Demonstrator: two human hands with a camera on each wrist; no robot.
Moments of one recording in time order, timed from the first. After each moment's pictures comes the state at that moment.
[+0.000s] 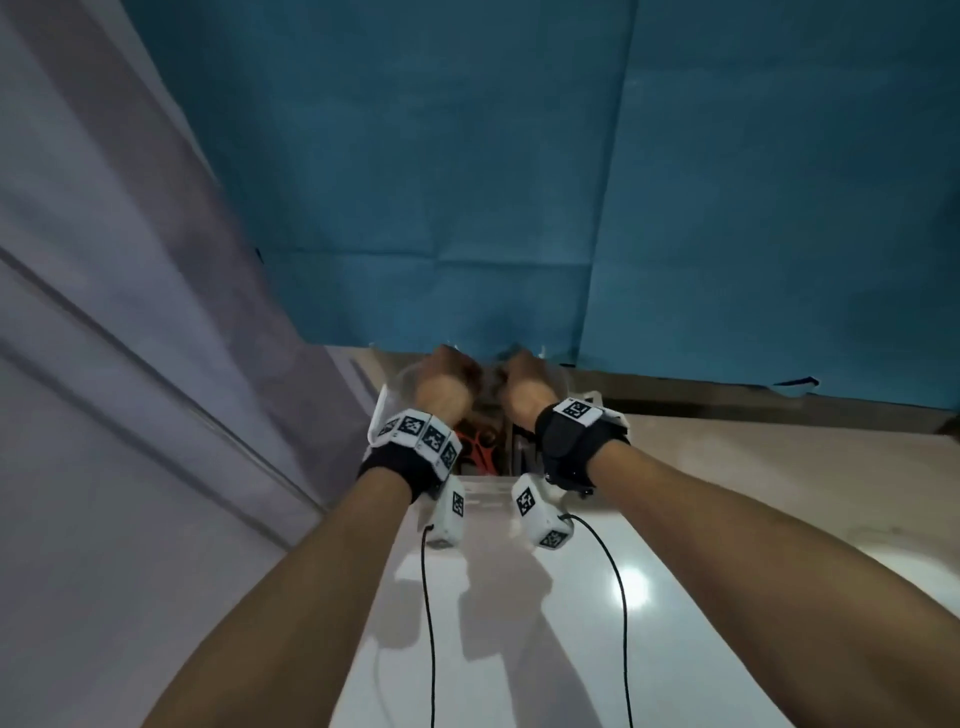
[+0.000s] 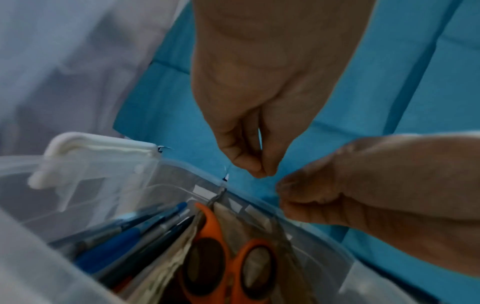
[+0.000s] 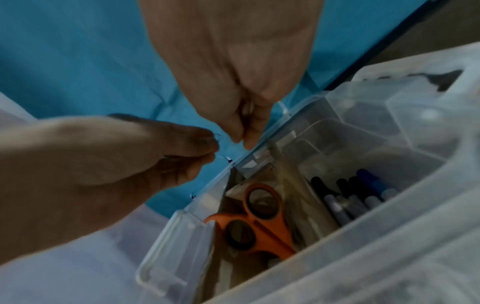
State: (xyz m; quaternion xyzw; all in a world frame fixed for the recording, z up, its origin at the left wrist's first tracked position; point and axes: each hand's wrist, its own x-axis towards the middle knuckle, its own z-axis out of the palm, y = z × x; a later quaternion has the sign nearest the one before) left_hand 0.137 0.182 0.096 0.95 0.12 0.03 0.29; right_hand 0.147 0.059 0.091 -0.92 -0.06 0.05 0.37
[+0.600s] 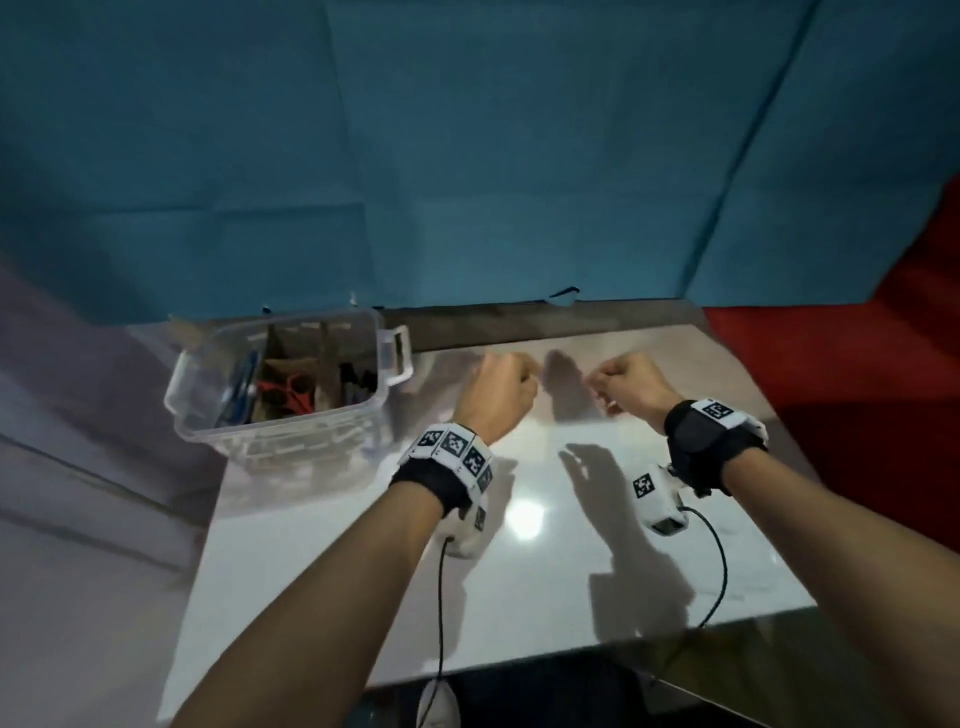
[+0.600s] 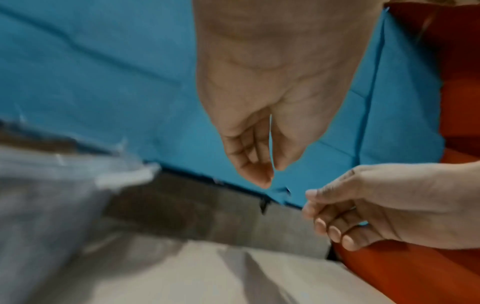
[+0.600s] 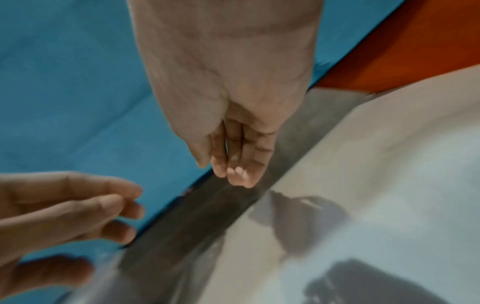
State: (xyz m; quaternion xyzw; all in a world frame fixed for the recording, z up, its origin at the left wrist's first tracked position) left_hand 0.029 -0.085 0.070 0.93 -0.18 -0.02 0.33; right_hand 0.020 -0.297 0.053 -0.86 0.14 0.07 0.48
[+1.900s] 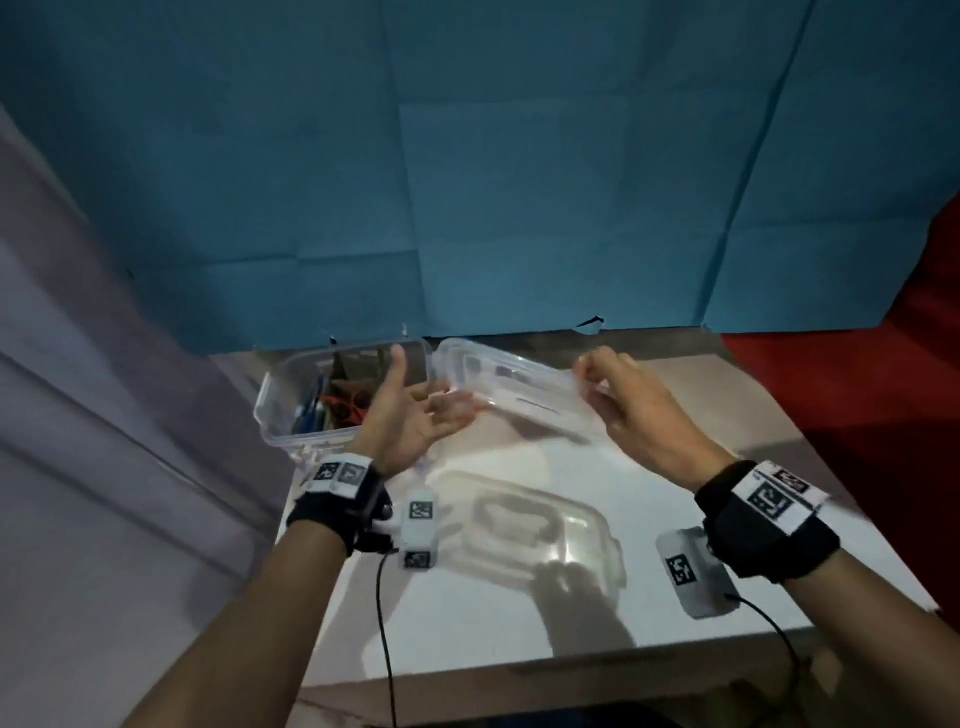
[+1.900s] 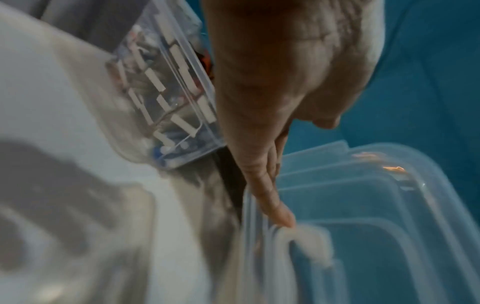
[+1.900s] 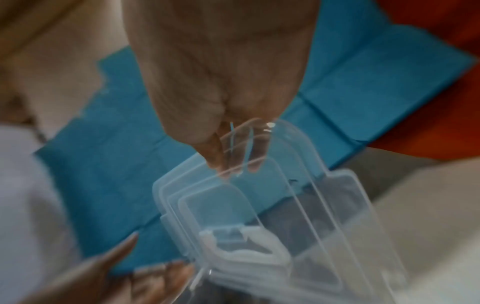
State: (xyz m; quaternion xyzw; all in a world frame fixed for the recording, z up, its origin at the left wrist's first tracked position) left_hand -0.007 0.059 0.110 0.44 0.13 -0.22 0.86; right_hand -0.089 -0.224 0.151 -0.92 -0.19 -0.15 0.31
